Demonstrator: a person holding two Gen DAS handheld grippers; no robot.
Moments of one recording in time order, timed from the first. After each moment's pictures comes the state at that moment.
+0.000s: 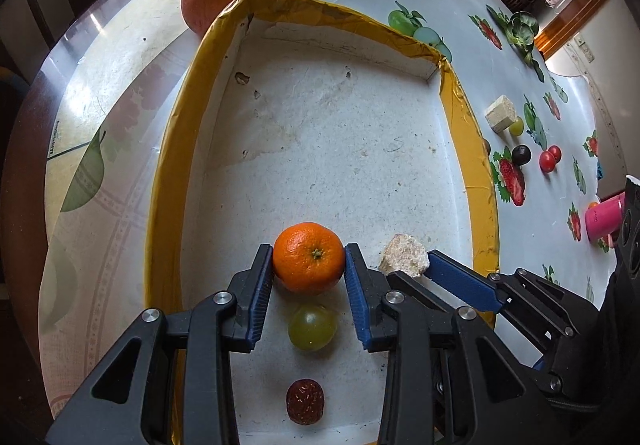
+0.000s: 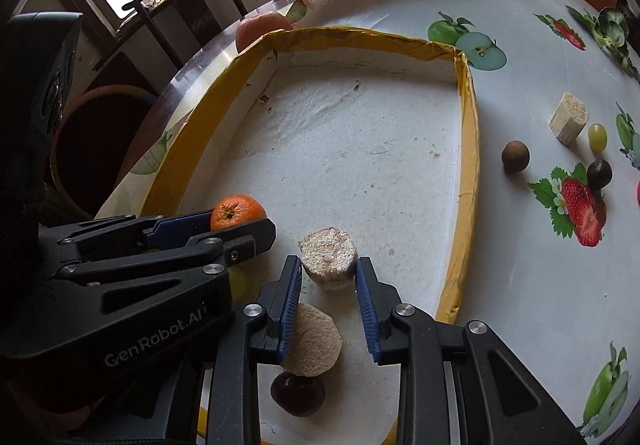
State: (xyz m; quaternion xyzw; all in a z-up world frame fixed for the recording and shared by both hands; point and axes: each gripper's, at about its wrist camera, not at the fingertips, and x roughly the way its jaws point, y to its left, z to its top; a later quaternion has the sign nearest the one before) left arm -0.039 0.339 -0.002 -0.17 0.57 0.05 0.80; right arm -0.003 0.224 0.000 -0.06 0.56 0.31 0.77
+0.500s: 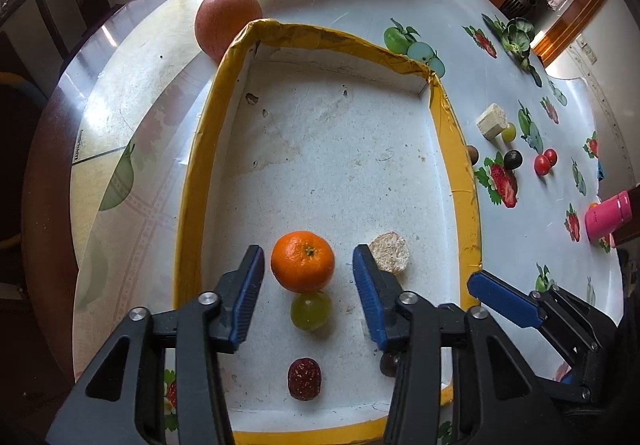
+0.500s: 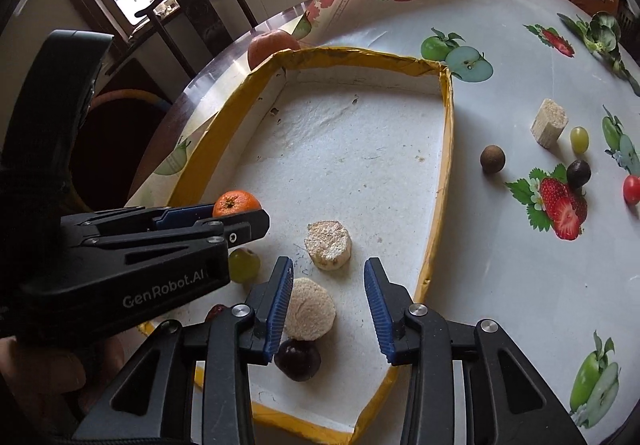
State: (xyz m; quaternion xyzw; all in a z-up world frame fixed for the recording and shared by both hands) left arm -0.052 0.334 0.030 -0.15 0.55 0.07 0.82; right arm -0.021 0.192 0.036 -0.04 0.54 0.32 0.78
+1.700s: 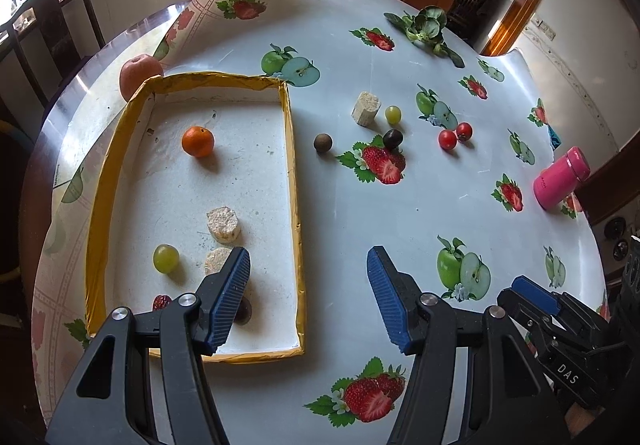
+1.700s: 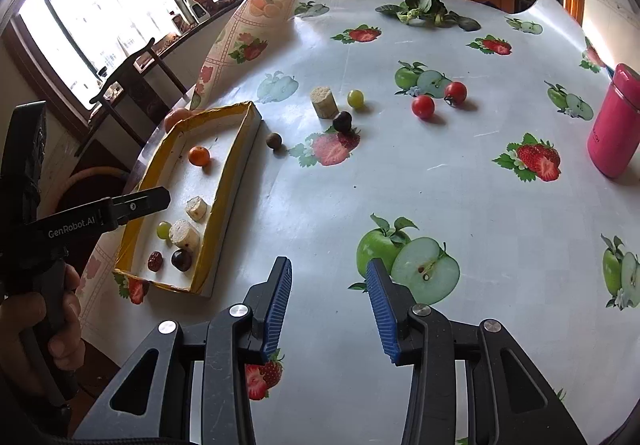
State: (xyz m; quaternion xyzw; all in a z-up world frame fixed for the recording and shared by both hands) left arm -0.076 0.203 0.090 -0.11 0.52 0.03 0.85; right arm -0.057 -0.035 0.077 0.05 0.52 0.21 0.83
